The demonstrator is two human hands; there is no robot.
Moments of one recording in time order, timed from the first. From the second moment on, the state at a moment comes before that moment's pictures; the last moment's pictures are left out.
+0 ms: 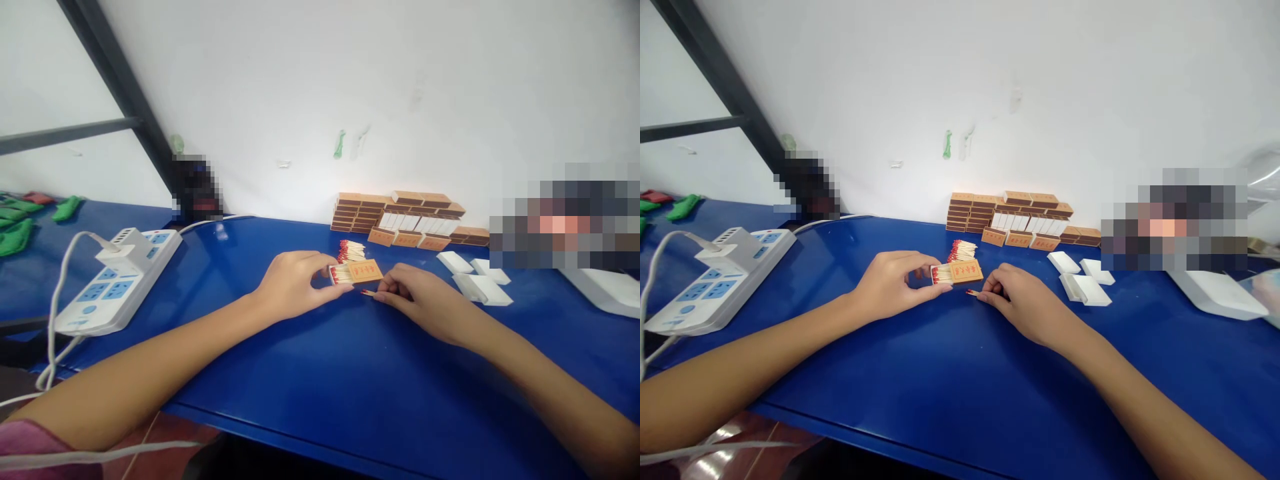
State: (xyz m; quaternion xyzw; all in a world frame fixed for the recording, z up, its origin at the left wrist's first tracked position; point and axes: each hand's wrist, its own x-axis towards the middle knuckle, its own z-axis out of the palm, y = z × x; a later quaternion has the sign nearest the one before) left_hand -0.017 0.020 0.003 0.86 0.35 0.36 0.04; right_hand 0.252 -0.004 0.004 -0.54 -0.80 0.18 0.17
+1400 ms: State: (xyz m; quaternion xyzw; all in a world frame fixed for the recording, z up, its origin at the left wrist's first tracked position) left_hand -0.022 0.023 0.006 0.91 0.34 0.24 0.04; right_hand 0.259 -0.022 0.017 -0.50 -0.83 0.22 0.09
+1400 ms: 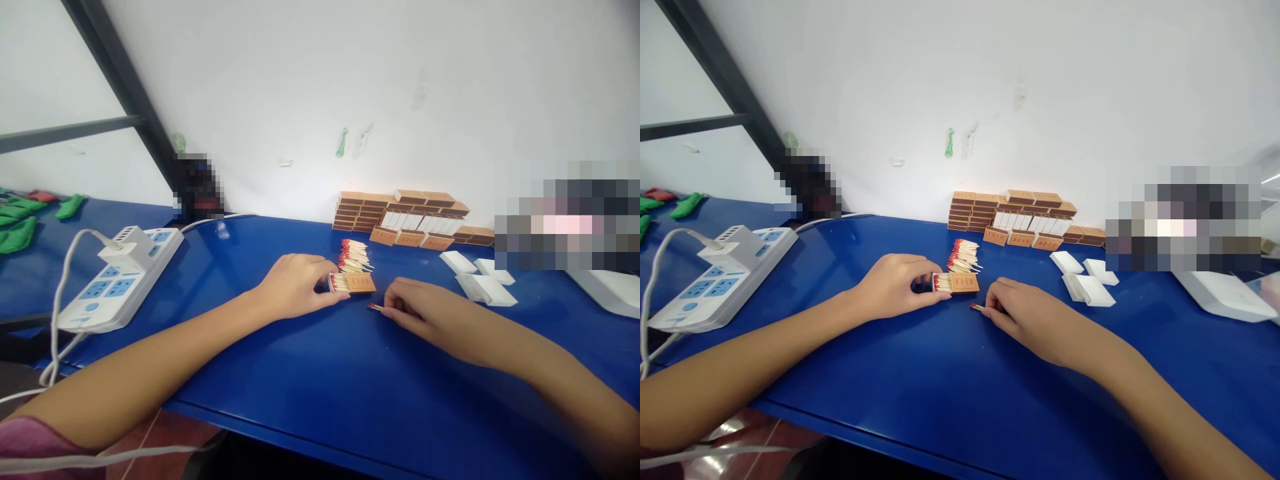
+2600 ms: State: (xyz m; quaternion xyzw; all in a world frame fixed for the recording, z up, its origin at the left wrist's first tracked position) left_hand -0.014 0.017 0.019 0.83 0.31 0.28 0.36; right_hand 0.223 -0.032 0.013 -0.50 -0.75 0.35 0.28
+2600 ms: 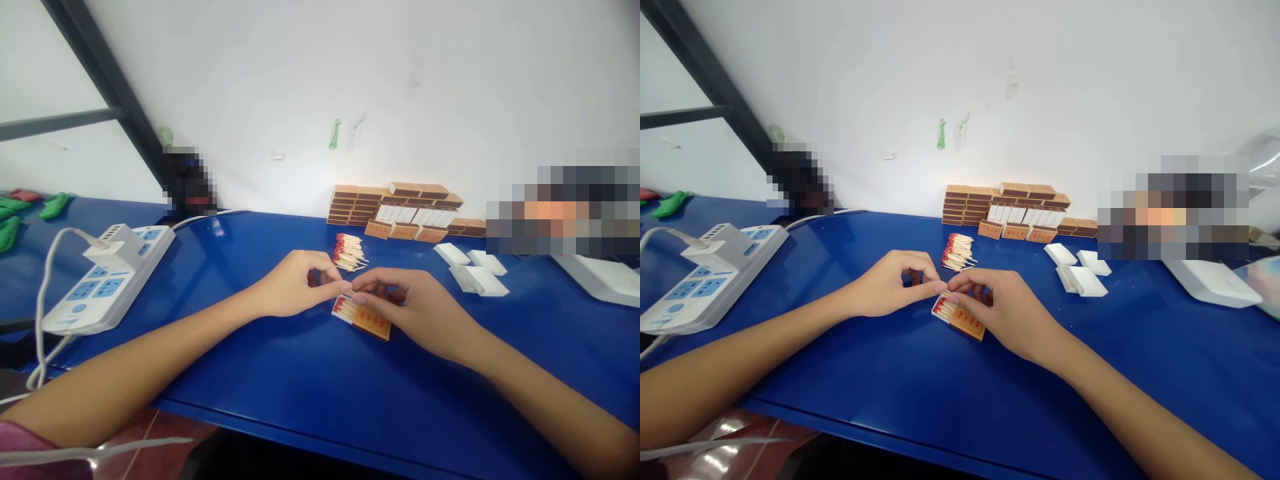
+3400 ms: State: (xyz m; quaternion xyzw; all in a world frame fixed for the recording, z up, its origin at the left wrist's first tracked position) left_hand -0.021 0.026 0.017 0.85 0.34 0.18 0.36; right_hand 0.242 -0.019 0.016 -0.52 -0.79 0.14 0.28
